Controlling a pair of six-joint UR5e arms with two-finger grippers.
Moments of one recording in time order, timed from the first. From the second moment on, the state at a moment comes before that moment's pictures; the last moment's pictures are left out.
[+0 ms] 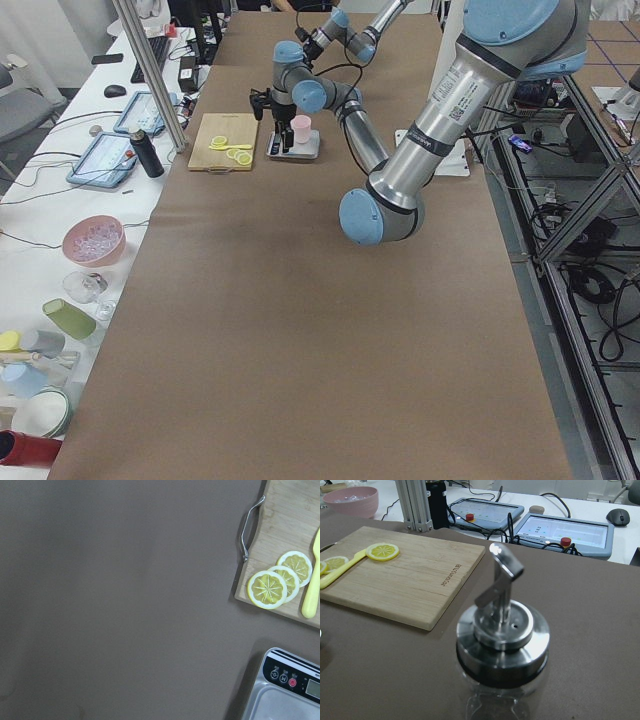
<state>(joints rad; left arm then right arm) -0.80 -2.24 -1.79 -1.45 -1.98 -1.39 0.68 -1.48 1.59 -0.39 1.43 0.77</state>
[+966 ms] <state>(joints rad) -0.80 -2.24 -1.76 -1.45 -1.98 -1.37 0.68 -1.38 1.49 -0.39 1.38 0.76</state>
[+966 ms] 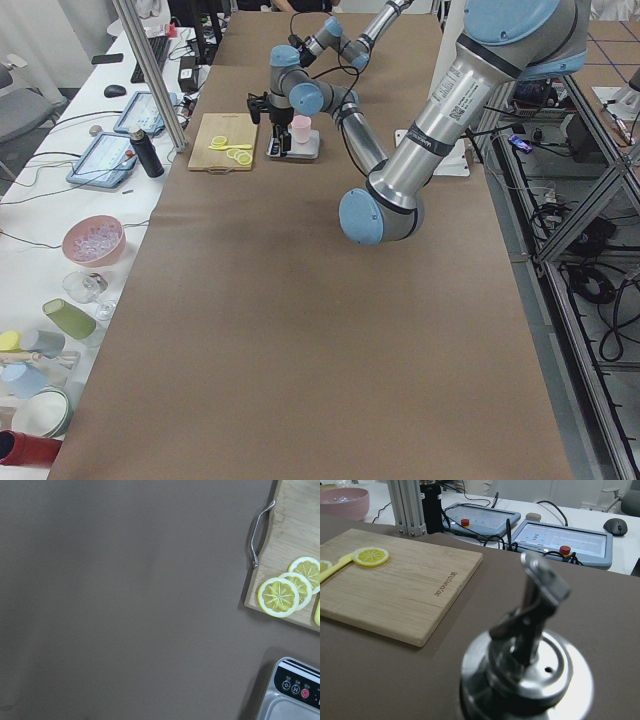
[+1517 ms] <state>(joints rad) -0.80 -2.24 -1.75 -1.45 -1.98 -1.37 0.68 -1.35 1.46 -0.39 1.36 0.76</state>
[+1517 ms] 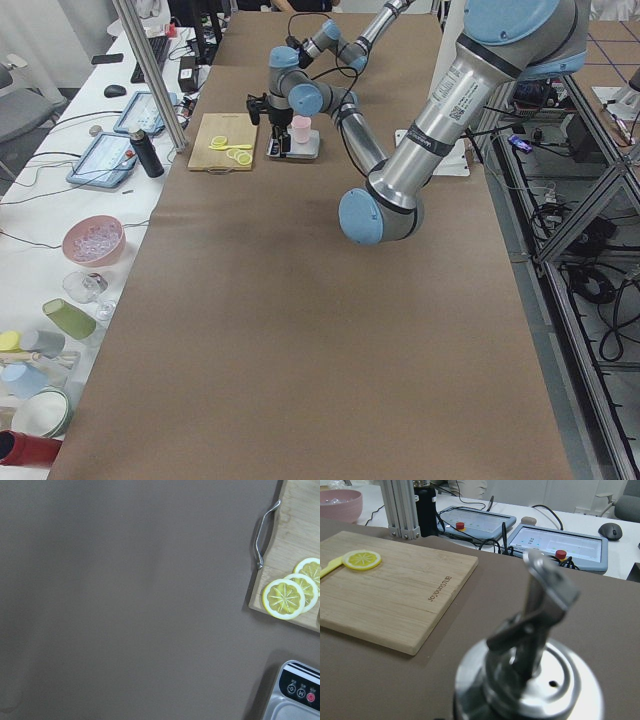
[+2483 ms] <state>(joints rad) -1.06 -2.15 -1.75 -1.36 -2.07 -0.84 0.75 -1.18 1.63 -0.81 1.32 0.46</state>
